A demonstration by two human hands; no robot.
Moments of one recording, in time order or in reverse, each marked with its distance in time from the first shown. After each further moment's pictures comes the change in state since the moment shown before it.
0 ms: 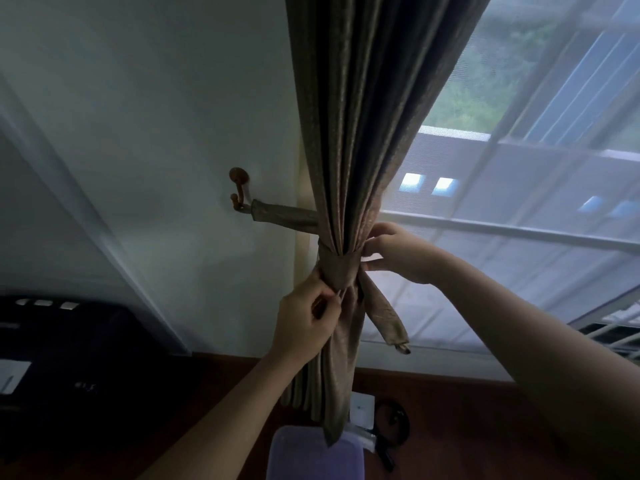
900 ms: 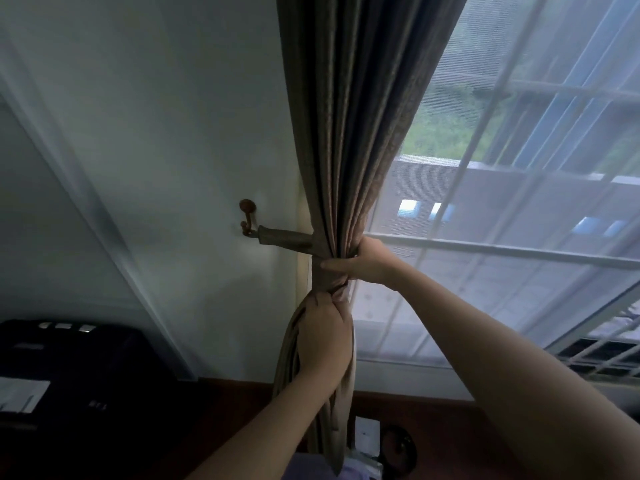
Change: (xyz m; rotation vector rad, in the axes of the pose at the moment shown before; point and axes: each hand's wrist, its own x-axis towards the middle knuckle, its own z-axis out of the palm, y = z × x) left_hand -0.009 0.054 0.022 0.469 0.112 -0.275; right_hand -0.004 -0.020 0.020 -0.443 0.235 -0.125
